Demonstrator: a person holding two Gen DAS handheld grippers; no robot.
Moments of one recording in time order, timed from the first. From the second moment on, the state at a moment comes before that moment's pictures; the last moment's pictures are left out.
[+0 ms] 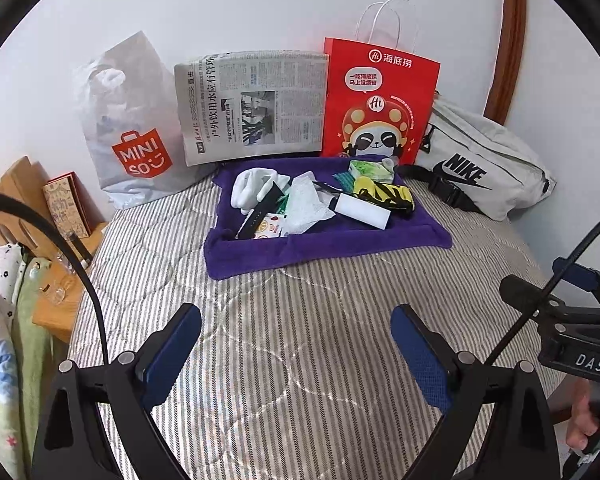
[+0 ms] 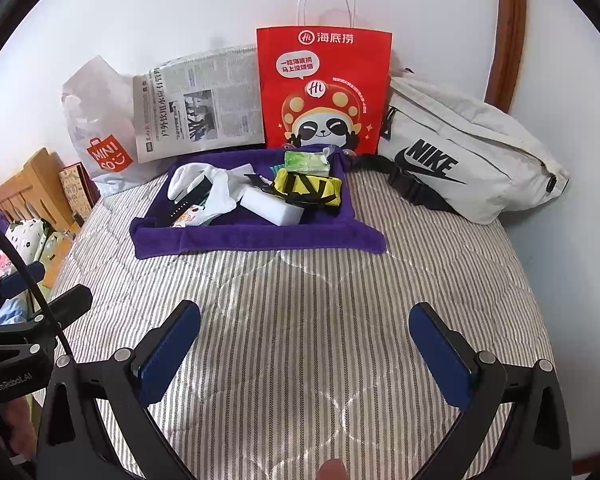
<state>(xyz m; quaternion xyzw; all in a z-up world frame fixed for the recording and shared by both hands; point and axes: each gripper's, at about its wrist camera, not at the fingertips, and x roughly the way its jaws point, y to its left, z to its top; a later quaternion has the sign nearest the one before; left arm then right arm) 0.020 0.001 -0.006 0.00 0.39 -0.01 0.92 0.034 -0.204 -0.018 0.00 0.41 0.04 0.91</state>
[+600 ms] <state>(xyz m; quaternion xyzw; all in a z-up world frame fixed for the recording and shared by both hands) 0.019 -0.002 -0.006 0.00 0.40 -0.02 0.92 0.032 -0.206 -0.015 0.00 0.41 0.04 0.91</state>
